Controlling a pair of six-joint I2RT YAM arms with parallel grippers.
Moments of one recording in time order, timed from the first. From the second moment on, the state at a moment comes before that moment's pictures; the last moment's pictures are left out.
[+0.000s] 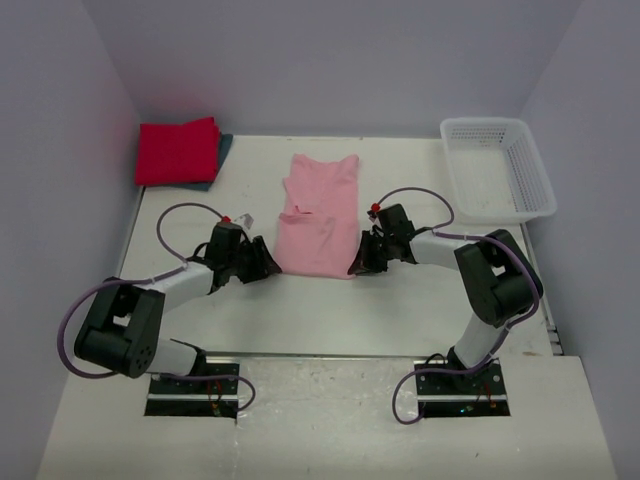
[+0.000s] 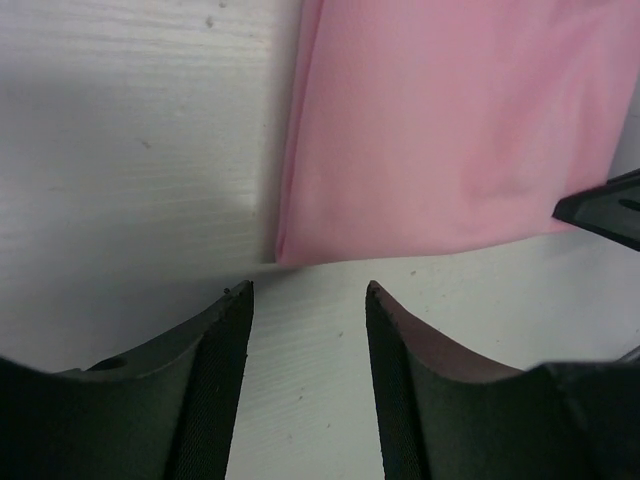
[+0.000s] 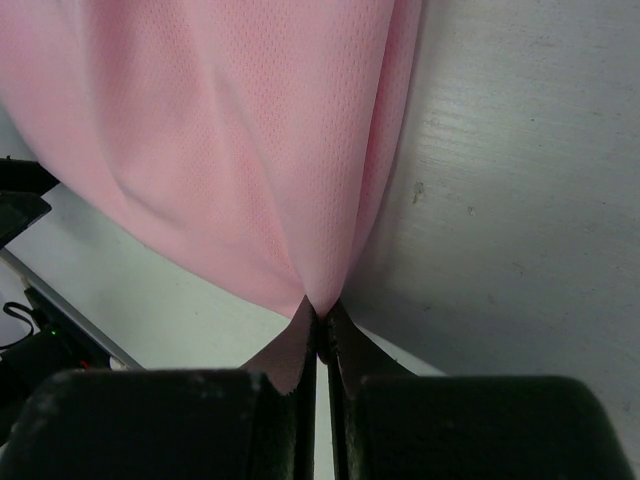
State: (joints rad) left arm -0.31 1.38 0.53 -0.02 0.26 -0.63; right arm 0.45 1.75 0.85 -0.12 -0.42 0.63
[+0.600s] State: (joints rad) left arm -0.28 1.50 0.53 0.17 0.37 -0.65; right arm 0.45 1.75 0.85 -0.12 -0.42 0.63
